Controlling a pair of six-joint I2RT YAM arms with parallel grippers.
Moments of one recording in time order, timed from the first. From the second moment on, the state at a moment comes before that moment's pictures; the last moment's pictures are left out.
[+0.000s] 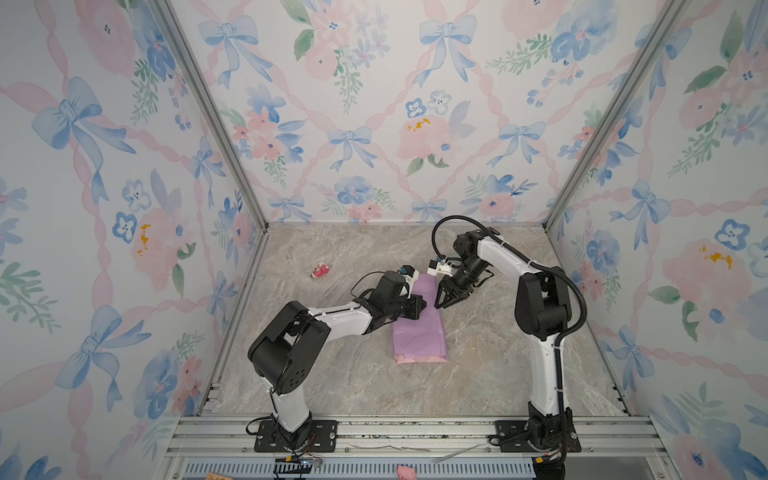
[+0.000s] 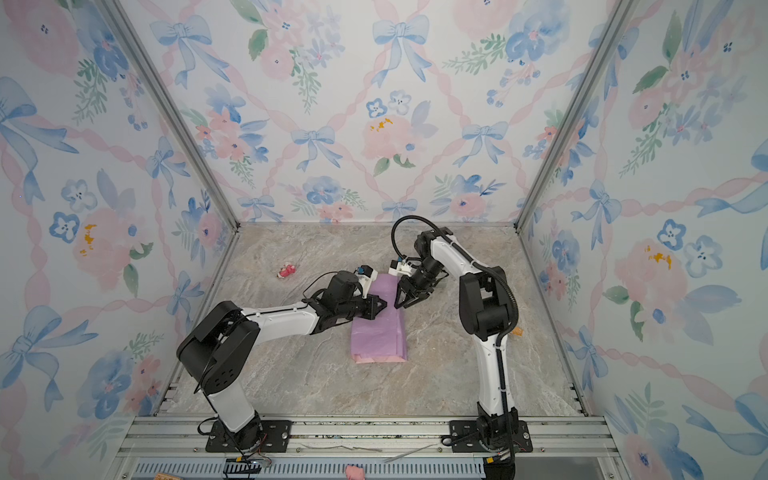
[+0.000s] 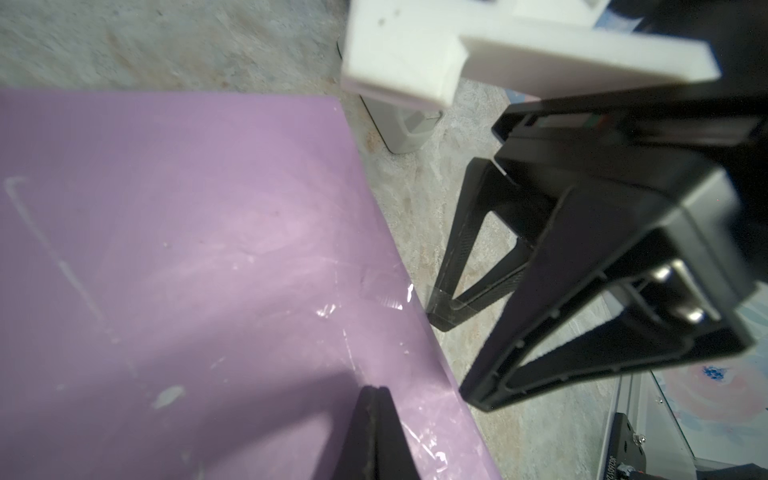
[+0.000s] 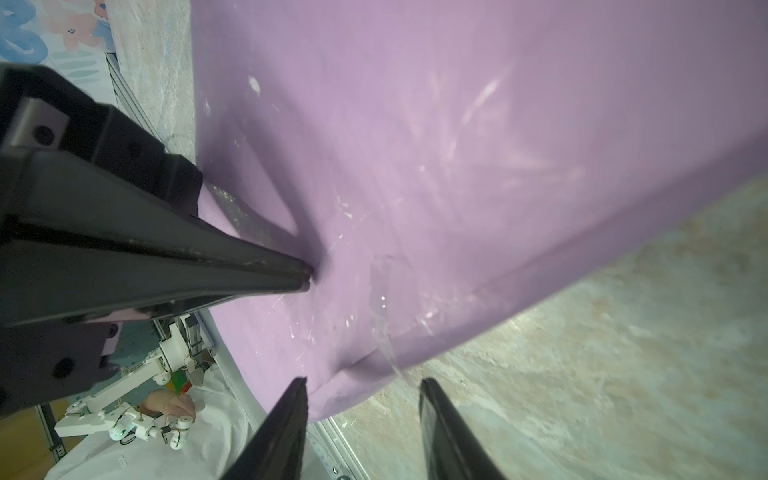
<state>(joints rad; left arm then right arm) -0.69 1.76 0.94 0.21 0.31 -0.52 0.32 2.23 1.90 -1.48 -0.67 -0.39</state>
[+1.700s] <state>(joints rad) -0.69 1.76 0.96 0.22 0.31 -0.52 0.34 2.23 1.86 -1.41 -0.67 -0.31</state>
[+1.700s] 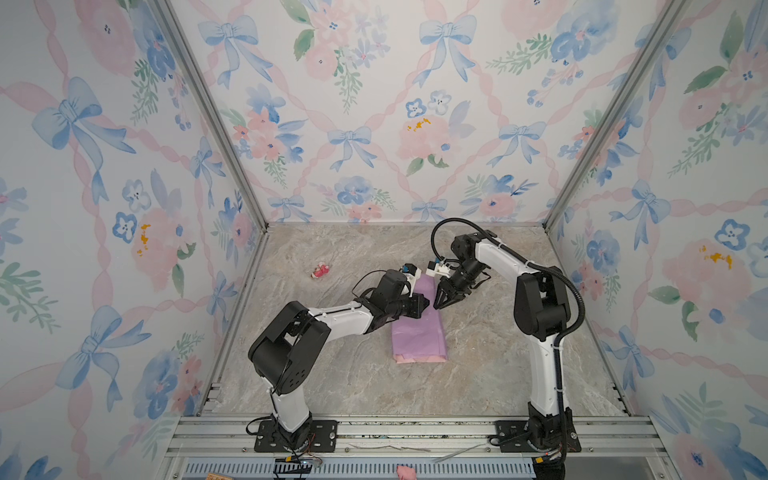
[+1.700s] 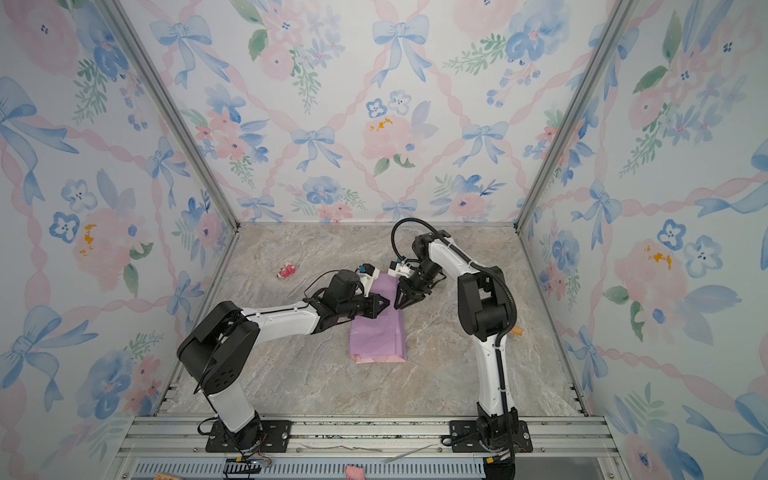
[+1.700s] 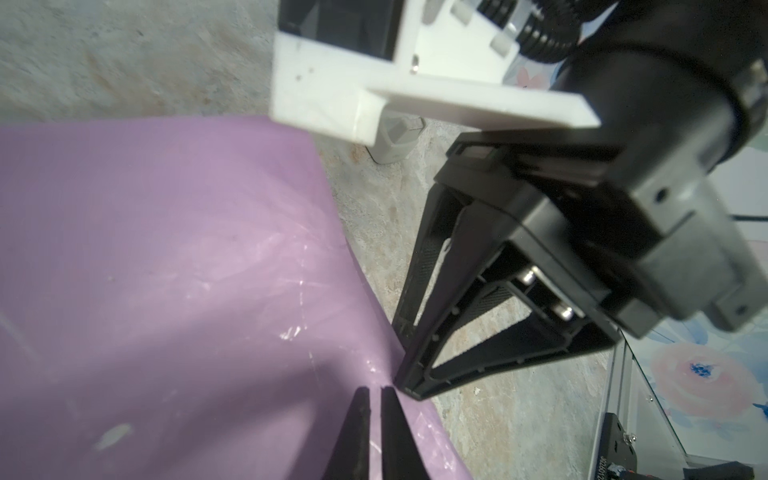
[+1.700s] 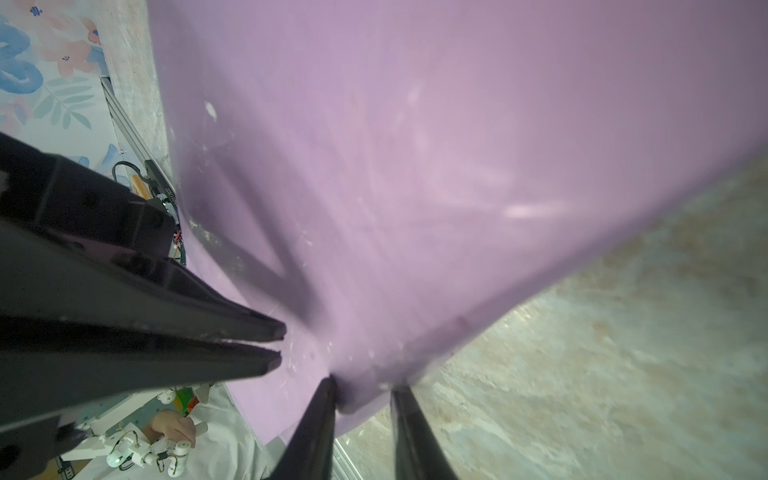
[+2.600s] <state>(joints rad) -0.62 1.52 0.79 0.02 0.15 -0.64 0.34 2.23 1.85 -1.39 -0.68 -0.30</state>
